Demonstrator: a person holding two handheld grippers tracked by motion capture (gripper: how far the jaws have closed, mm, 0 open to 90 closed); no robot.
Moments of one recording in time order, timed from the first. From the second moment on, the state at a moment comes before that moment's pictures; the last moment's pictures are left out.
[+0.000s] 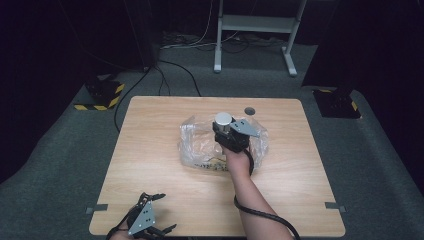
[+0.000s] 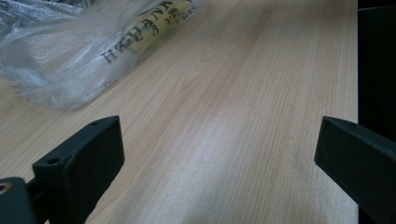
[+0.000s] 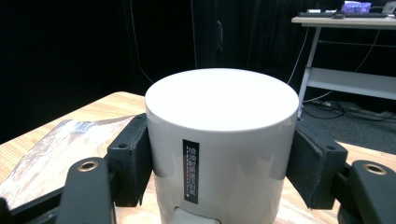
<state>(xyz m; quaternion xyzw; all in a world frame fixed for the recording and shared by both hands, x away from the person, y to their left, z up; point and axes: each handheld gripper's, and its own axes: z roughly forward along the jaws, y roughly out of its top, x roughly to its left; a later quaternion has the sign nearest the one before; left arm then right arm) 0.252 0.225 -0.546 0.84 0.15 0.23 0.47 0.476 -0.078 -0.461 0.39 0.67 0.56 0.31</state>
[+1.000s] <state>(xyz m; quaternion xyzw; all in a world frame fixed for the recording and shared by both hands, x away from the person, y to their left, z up) 0.251 0.224 -0.546 0.84 0.14 0.23 0.47 0.464 -0.079 -0.448 0.39 0.67 0.56 0.30</state>
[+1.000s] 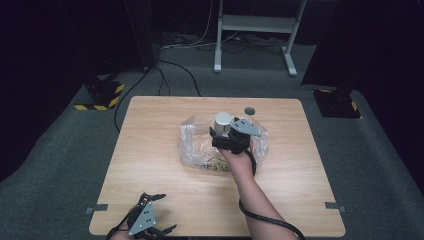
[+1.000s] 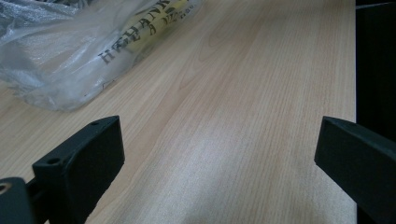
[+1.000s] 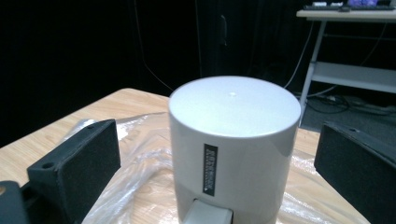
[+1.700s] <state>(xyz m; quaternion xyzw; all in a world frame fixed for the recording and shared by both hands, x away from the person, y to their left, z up) 0.253 0.226 -0.546 0.84 0.15 0.23 0.47 0.425 -0.102 -0.441 0.35 0.68 0.56 0.30</state>
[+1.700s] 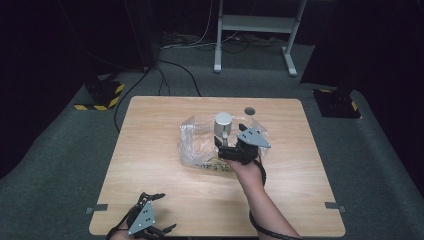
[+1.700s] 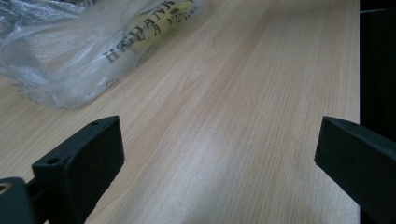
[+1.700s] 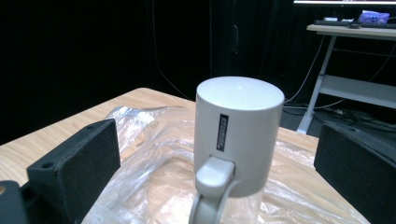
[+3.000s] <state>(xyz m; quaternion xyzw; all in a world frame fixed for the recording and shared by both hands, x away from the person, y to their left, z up) 0.253 0.226 -0.546 0.83 0.16 0.23 0.47 0.315 -0.163 -0.485 0.32 0.74 0.50 0.33</state>
